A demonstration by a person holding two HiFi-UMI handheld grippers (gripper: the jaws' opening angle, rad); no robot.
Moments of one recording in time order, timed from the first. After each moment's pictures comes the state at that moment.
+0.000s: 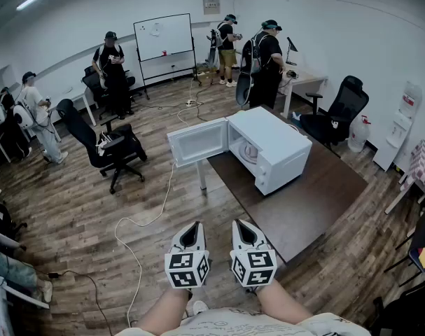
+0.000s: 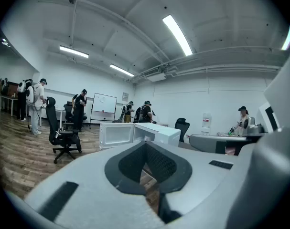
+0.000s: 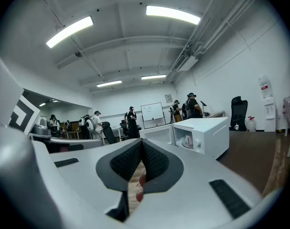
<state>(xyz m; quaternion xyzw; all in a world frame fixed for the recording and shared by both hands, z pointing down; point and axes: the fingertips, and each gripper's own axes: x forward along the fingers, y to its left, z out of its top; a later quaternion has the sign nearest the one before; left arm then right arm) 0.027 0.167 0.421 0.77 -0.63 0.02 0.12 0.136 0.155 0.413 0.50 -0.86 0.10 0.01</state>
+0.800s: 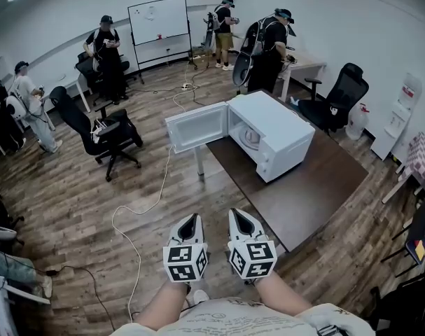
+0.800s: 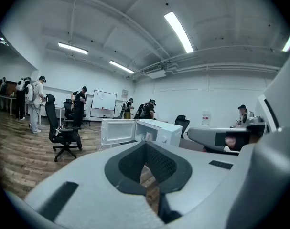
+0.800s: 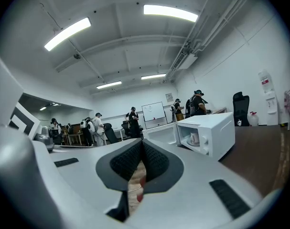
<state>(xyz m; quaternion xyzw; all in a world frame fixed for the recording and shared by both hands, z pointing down) 0.002 0.148 0.432 0.77 -0.63 0.03 0.12 0.104 0.135 0.411 0.49 -0.87 0.11 -0.01</state>
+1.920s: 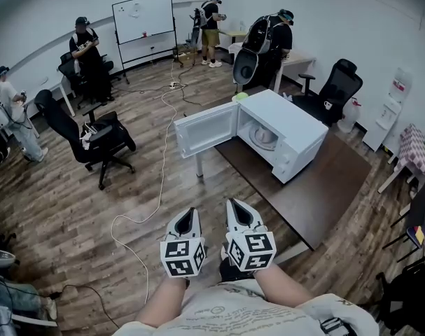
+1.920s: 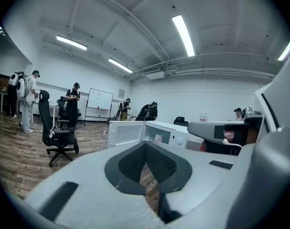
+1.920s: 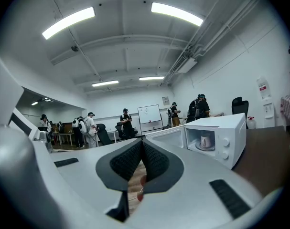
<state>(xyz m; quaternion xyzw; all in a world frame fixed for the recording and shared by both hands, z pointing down) -0.135 0.075 0.449 0.79 -0.60 0.02 0.12 -0.031 0.066 0.414 0.53 -0.84 0.09 -0.01</state>
